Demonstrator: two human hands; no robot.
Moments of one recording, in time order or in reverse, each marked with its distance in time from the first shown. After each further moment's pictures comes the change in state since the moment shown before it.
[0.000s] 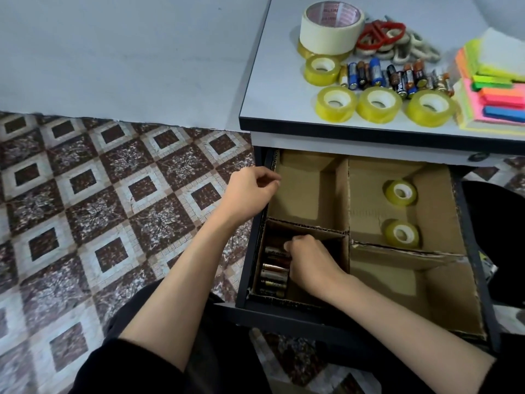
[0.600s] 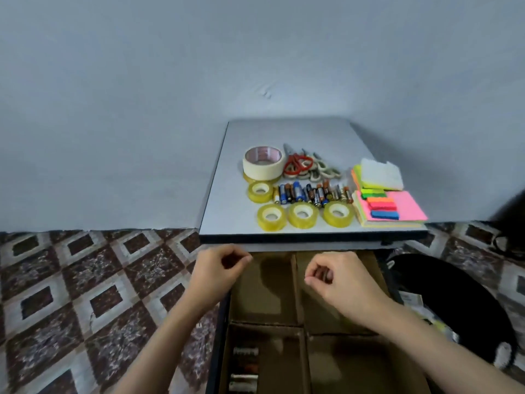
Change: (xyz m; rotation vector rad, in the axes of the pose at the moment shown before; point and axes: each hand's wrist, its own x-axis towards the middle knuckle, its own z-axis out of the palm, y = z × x) left_hand 0.002 0.049 -0.019 0.047 0.037 0.280; right_hand -0.058 0.049 -0.130 0.179 0.497 0.032
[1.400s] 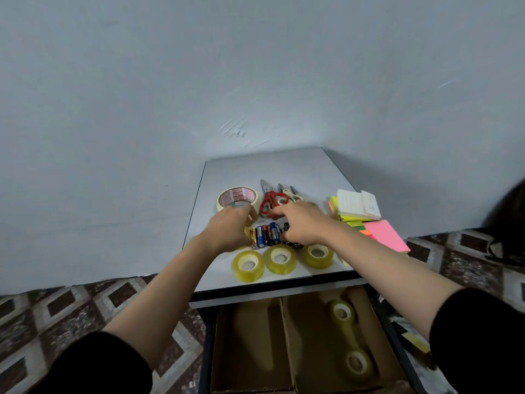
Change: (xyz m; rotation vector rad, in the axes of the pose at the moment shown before) left_hand 0.161 0.083 0.004 0.678 -0.251 0.224; right_hand 0.147 0.012 -0.075 -0.273 -0.033 -0.058
